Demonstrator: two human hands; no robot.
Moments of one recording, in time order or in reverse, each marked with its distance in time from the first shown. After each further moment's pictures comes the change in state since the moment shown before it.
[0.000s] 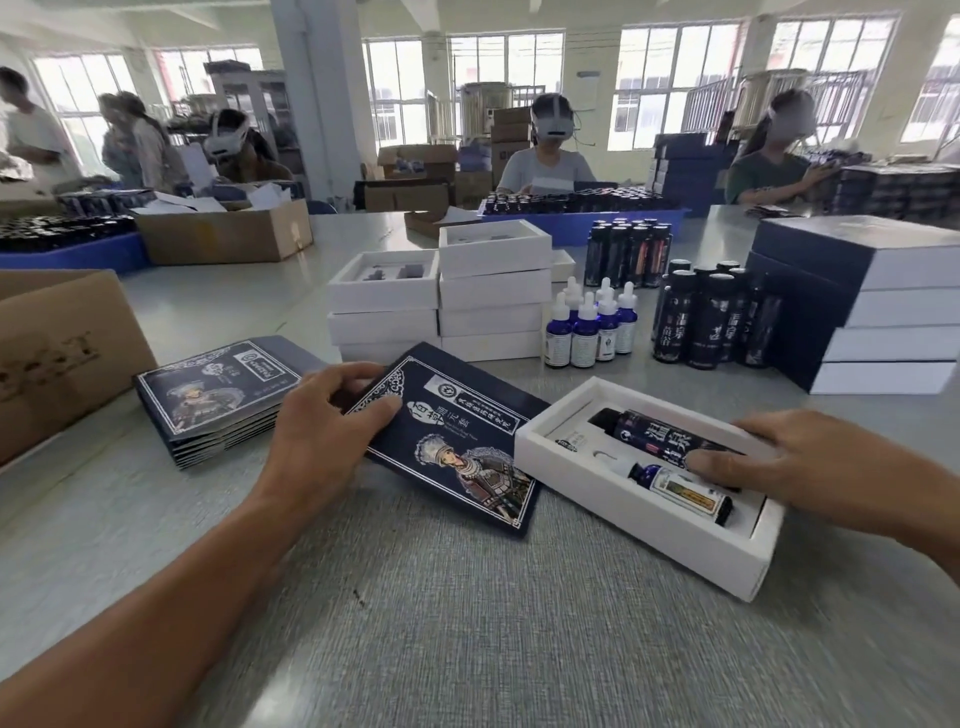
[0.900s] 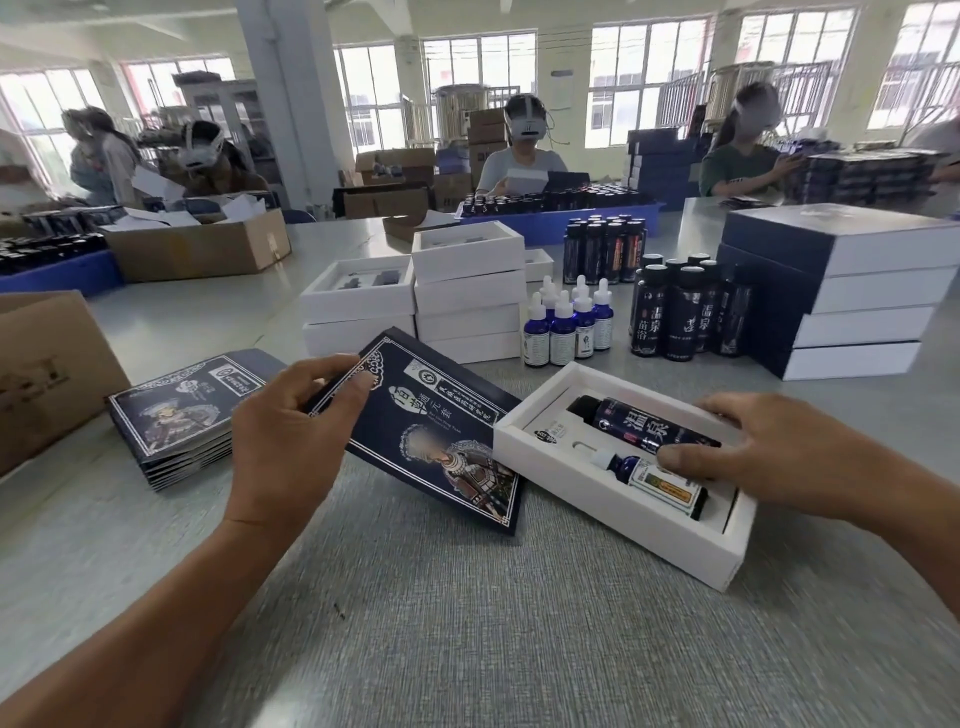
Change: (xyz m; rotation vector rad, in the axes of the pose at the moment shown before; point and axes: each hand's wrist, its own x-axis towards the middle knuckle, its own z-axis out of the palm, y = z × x) left_hand -0.006 0.010 0.005 -0.050 0.160 0.215; right_hand -0.003 -0.009 0.004 0.015 0.047 -0.008
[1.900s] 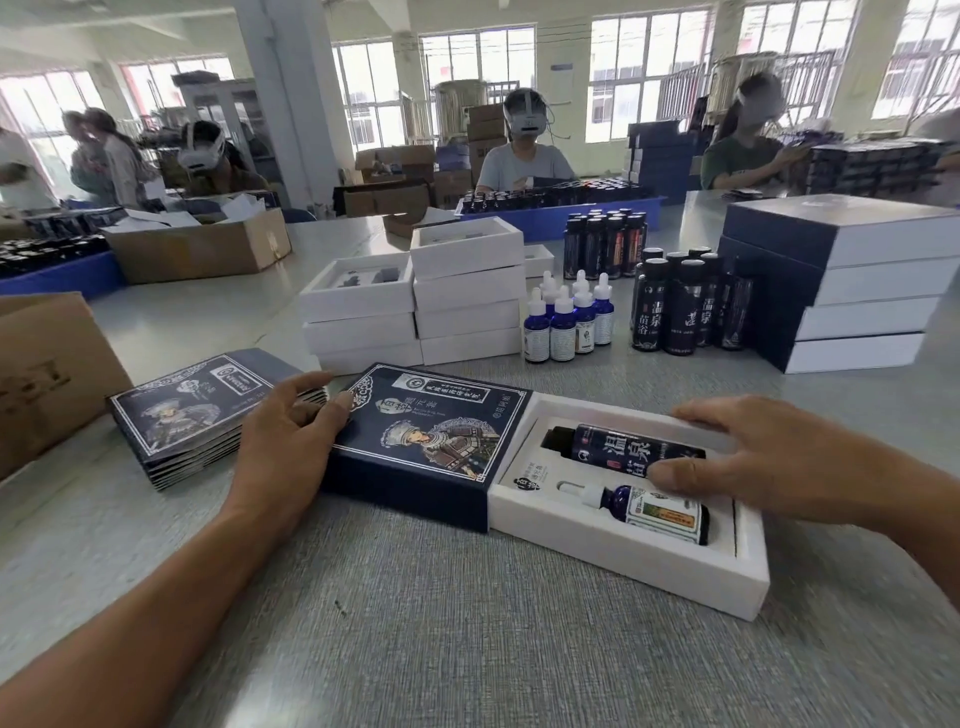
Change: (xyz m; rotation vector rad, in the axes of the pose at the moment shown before) left_hand 0.015 -0.045 -0.009 0.026 -0.130 -0.233; right_hand -0.001 0.005 0.004 -0.004 -0.077 -0.154
